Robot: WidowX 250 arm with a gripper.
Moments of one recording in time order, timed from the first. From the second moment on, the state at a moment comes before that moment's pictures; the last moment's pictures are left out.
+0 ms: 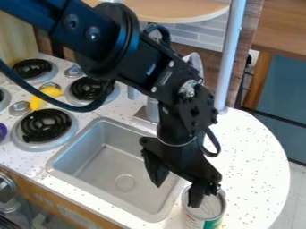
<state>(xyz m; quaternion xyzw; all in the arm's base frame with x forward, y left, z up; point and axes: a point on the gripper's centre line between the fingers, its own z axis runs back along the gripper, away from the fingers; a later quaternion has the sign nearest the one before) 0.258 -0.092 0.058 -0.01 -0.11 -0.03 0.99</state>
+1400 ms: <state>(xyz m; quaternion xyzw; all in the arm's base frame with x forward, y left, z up) 0.227 -0.095 -0.034 0.00 -0.15 -0.02 0.99</state>
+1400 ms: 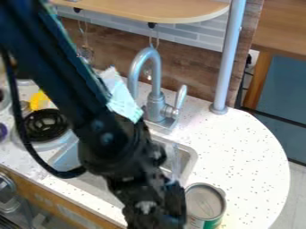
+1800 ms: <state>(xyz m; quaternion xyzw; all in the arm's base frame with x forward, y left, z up) 0.250 -0.109 -0.041 -0.02 -0.17 -0.01 0.99</state>
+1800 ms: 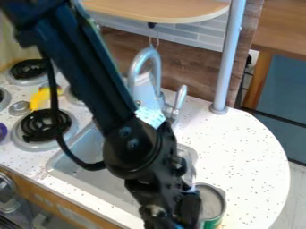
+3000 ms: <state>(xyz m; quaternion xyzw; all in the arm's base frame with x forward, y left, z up) 0.343 -0.112 -0.058 -0.01 -0.16 0.05 0.99</state>
